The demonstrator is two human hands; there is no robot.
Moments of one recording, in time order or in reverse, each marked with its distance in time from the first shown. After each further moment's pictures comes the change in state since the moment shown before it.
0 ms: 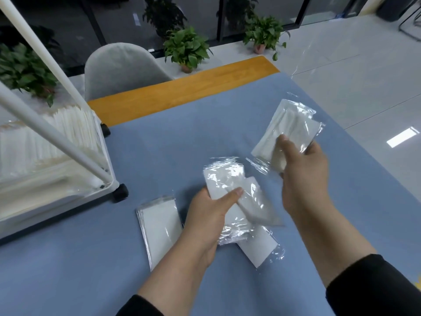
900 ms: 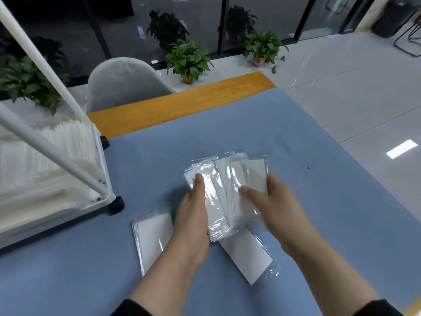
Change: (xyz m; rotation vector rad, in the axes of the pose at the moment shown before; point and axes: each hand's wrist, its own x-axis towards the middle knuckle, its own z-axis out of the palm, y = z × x) left_hand 0.014 0.017 0.002 -0.145 0.163 -0.009; right_hand -0.024 0.008 -0.012 -0.405 -0.483 -0.001
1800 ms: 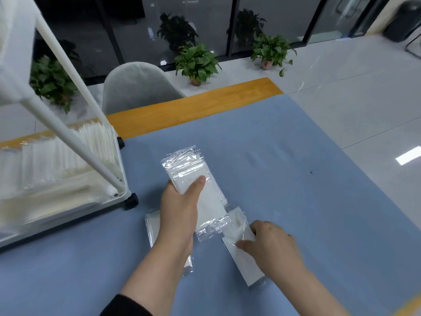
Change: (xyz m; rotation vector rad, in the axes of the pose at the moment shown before) left_hand -0.015 0.030 -0.022 0.056 0.153 0.309; right_hand -0.027 0.057 0.016 -1.062 -0.093 0.138
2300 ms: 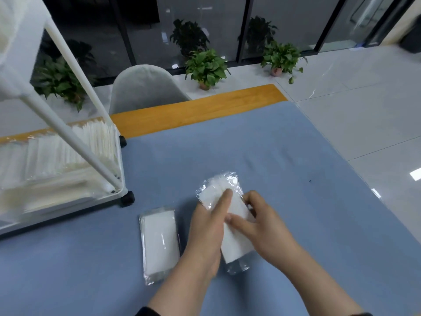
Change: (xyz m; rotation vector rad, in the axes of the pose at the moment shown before) left_hand -0.037 -0.027 0.044 -0.131 -0.124 -0.216; right_hand 0.002 -0.010 -0.051 0.868 -0.044 -0.277
